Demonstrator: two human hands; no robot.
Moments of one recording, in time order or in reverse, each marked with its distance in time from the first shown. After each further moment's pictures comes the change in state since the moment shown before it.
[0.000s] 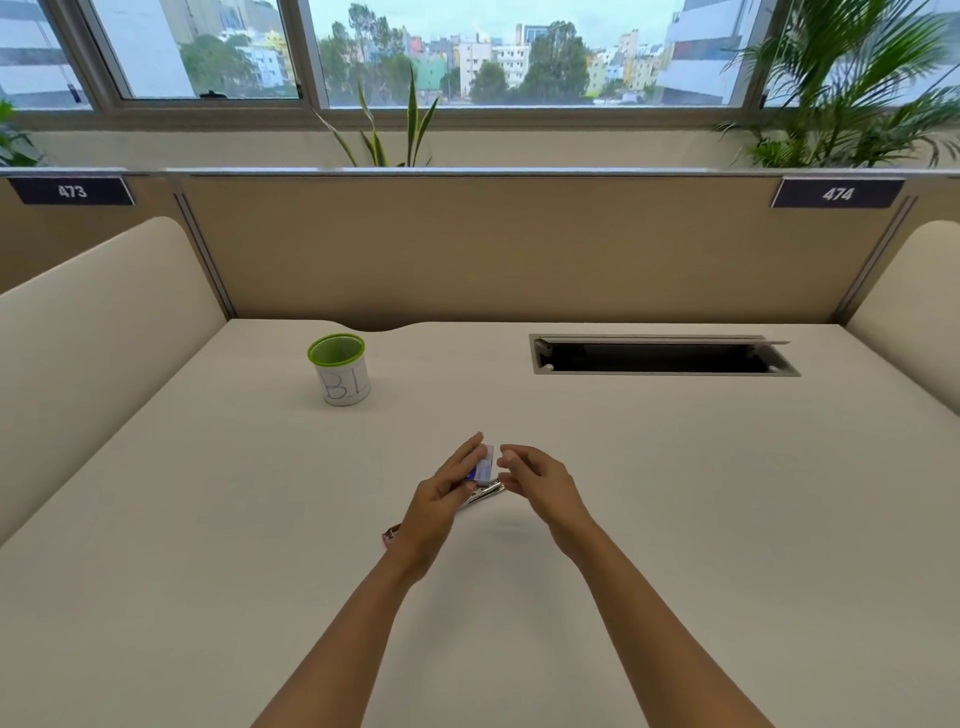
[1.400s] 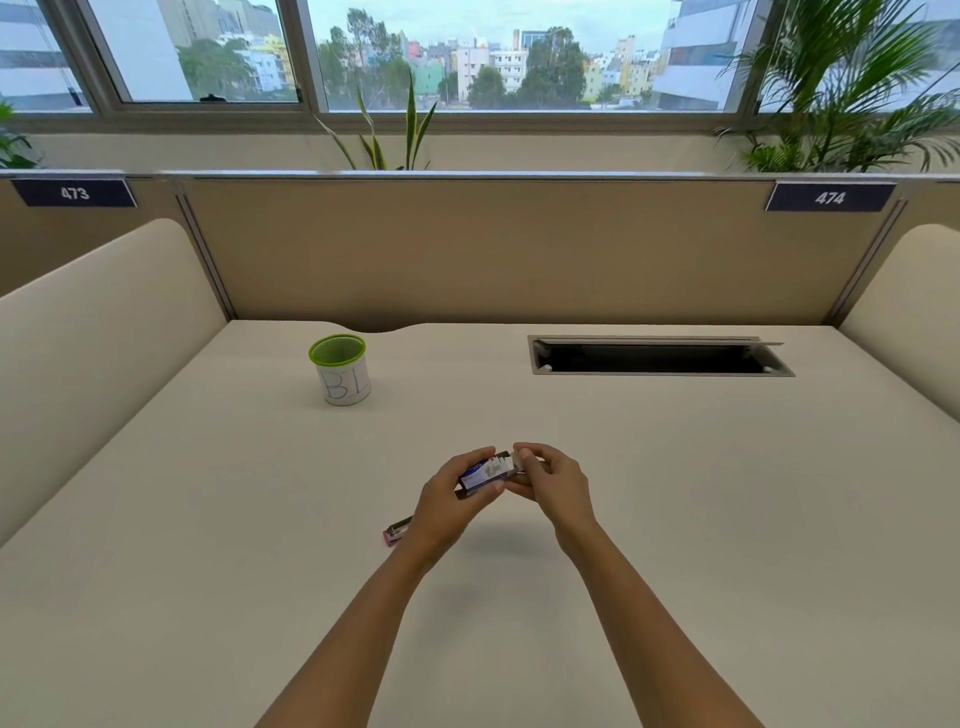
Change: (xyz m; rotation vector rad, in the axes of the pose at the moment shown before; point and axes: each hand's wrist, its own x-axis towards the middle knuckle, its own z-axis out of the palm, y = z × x) left_hand -0.001 0.007 0.009 0.220 0.086 -0.038; right_hand -0.012 -0.008 -0.001 0.088 0.169 0.009
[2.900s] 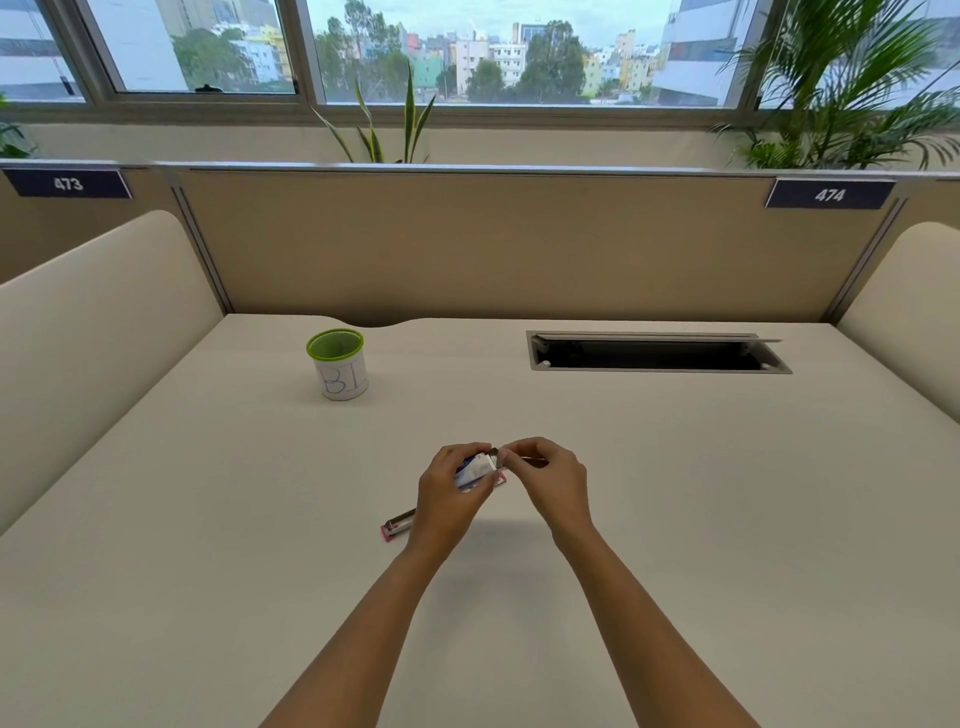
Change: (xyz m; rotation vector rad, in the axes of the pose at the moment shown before) left_hand 0.002 -0.001 0.010 0.174 0.238 0.229; right_hand -0.011 -0.014 0.006 -0.259 0.093 -0.114
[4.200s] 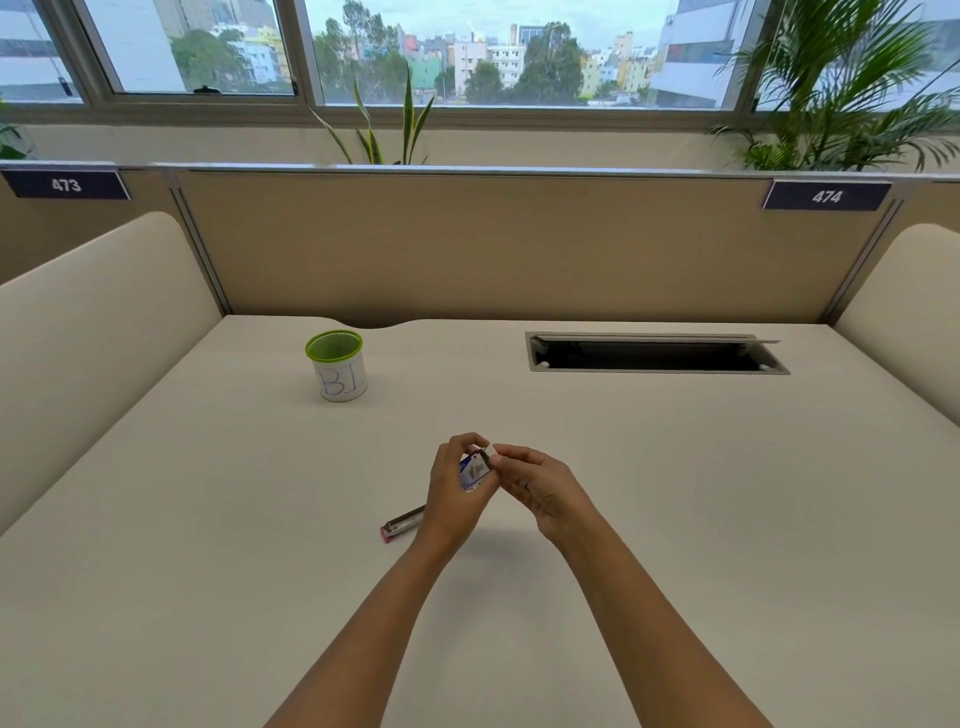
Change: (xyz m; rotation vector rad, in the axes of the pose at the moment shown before) left_hand 0.002 0.006 0.007 -0.179 -0.047 -0.095; right_hand 0.003 -0.005 0.001 0.565 -0.260 0.351
